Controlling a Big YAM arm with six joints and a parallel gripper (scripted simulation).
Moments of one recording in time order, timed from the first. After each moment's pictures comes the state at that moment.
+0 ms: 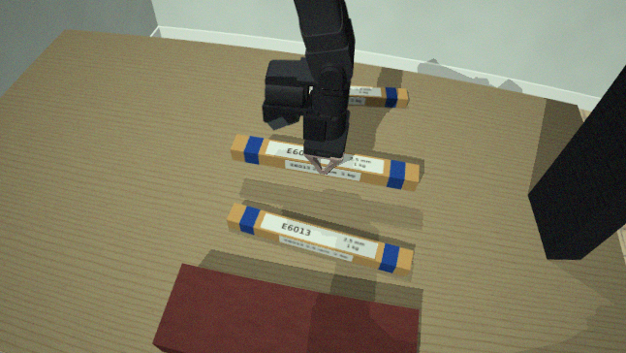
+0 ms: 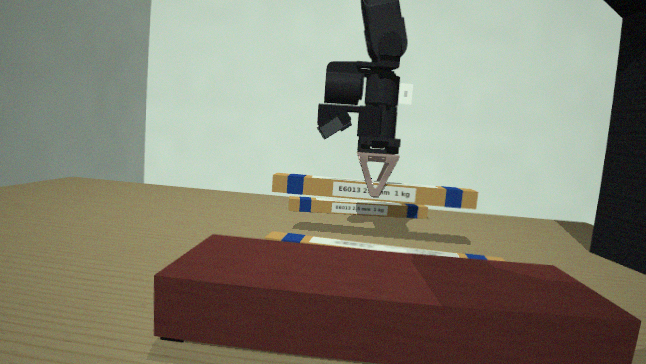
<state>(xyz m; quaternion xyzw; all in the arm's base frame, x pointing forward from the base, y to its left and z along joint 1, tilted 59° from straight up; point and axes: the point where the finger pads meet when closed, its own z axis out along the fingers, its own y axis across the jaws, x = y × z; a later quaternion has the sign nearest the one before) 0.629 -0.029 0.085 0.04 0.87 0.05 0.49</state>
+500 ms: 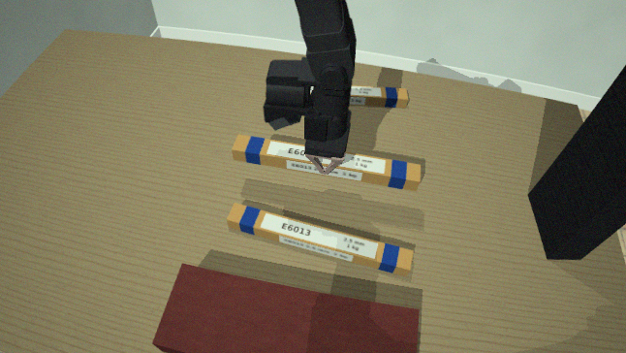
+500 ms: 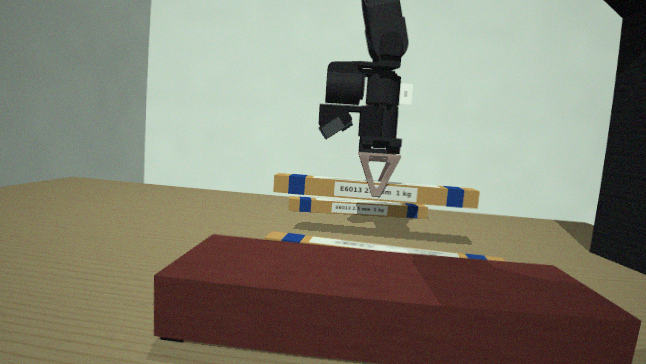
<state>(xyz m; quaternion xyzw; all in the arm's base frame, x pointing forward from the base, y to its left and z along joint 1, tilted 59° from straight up) 0.627 -0.029 0.083 0.04 0.87 0.05 0.49</state>
